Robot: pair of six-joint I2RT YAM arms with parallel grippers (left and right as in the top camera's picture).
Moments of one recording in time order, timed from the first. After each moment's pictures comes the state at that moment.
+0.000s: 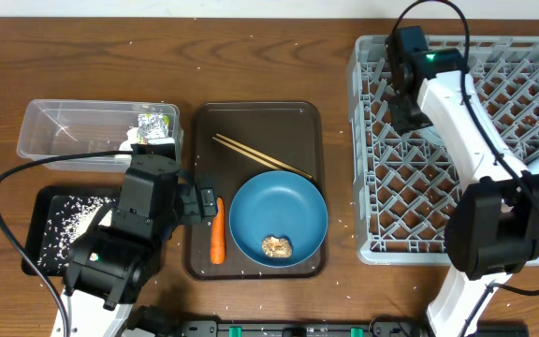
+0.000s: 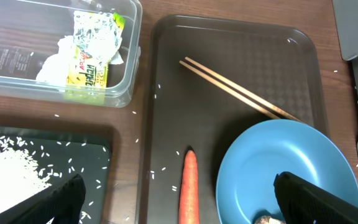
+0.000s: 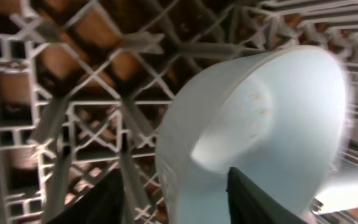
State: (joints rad) left arm -0.33 0.90 0.95 -0.91 -0.14 -0.38; right arm 0.17 1.98 1.71 -1.16 0.40 0.02
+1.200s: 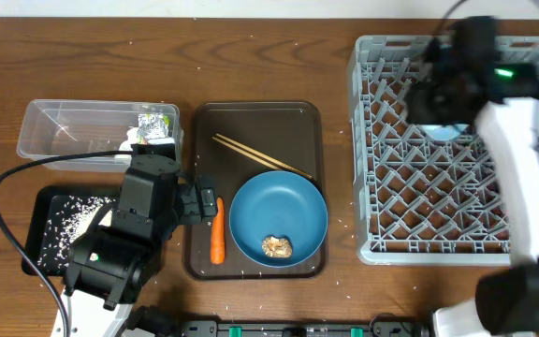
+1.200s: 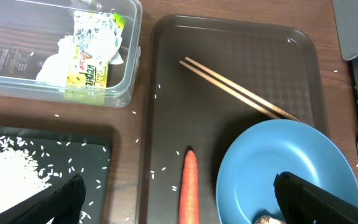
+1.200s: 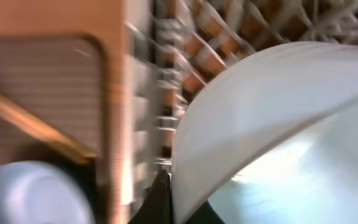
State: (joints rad) left arm -0.33 0.90 0.95 -0.91 -0.14 -0.38; right arm 0.00 1.66 1.67 -1.13 -0.23 0.08
